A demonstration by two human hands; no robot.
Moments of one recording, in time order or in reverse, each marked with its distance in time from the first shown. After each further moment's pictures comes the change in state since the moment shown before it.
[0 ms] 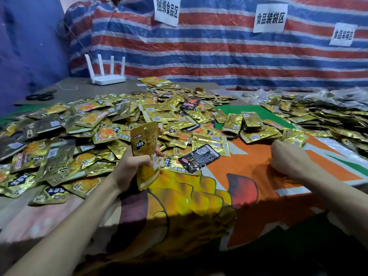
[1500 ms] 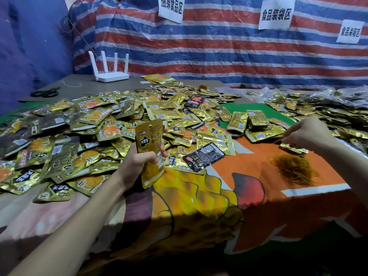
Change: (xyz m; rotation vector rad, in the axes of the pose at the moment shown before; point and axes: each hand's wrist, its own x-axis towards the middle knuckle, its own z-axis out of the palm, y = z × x) left_hand 0.002 0.006 0.005 -0.009 -0.039 0.076; right_hand 0.018 0.018 -0.050 0.645 0.027 0.273
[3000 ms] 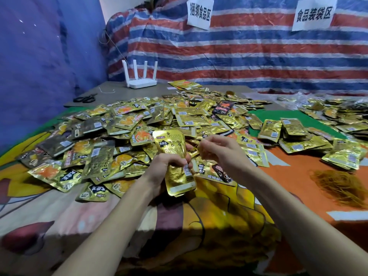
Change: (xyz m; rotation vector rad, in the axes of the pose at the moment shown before) left_hand 0.000 0.012 -0.004 -0.432 0.098 -0.392; right_hand -0.098 -0.167 0.140 0.997 -0.628 -0.438
